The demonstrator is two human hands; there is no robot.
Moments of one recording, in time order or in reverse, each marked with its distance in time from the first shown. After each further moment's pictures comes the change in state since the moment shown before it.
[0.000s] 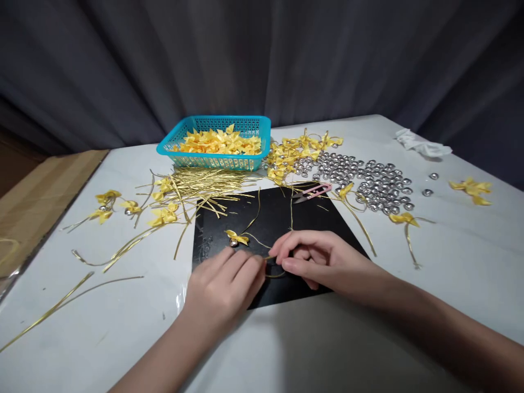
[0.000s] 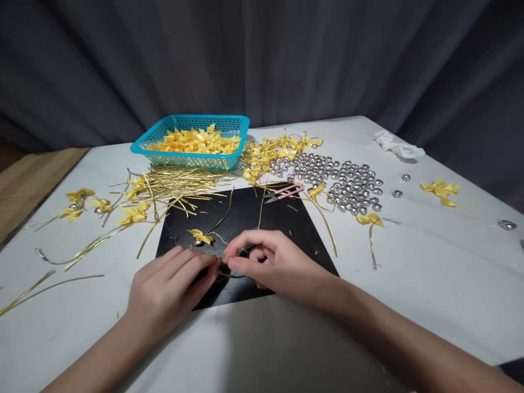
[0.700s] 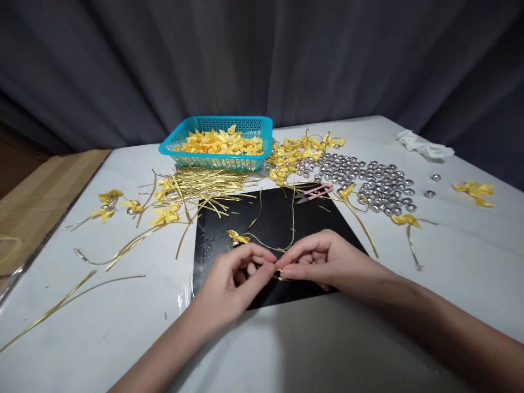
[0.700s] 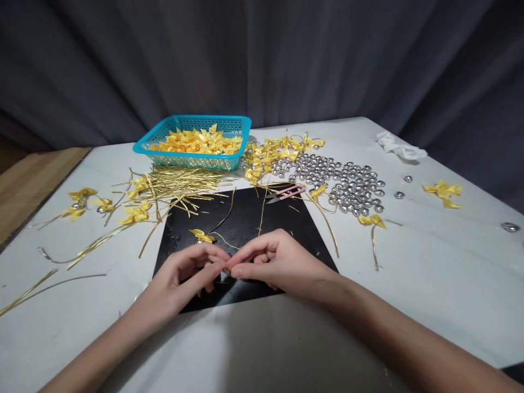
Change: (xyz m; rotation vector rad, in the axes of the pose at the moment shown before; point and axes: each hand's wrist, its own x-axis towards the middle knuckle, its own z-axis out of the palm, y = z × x) left_hand 0.016 0.005 -0.006 -1.078 -0.401 -0.778; right_hand 0.007 0.001 -0.005 0.050 -0.057 0.113
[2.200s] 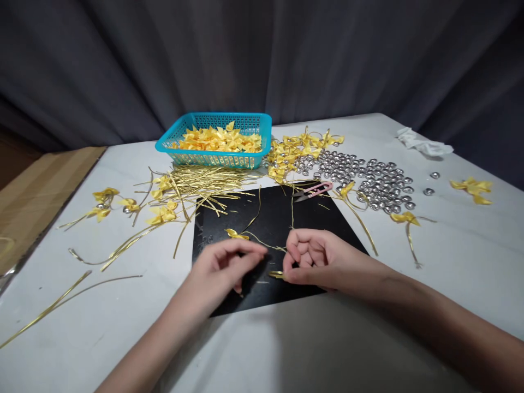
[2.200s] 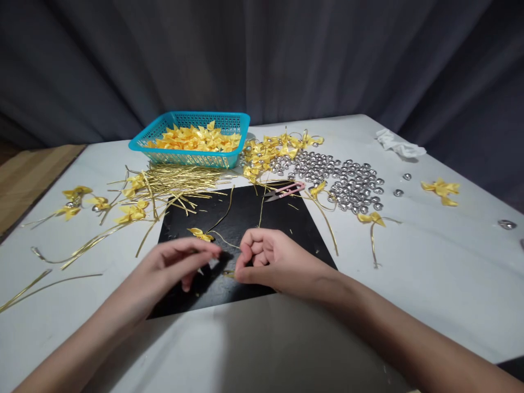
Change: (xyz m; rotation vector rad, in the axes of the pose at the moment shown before) left_hand 0.005 0.007 -0.012 -0.250 0.077 -0.260; right_hand -0.003 -0.007 0.005 0.118 -0.020 0.046
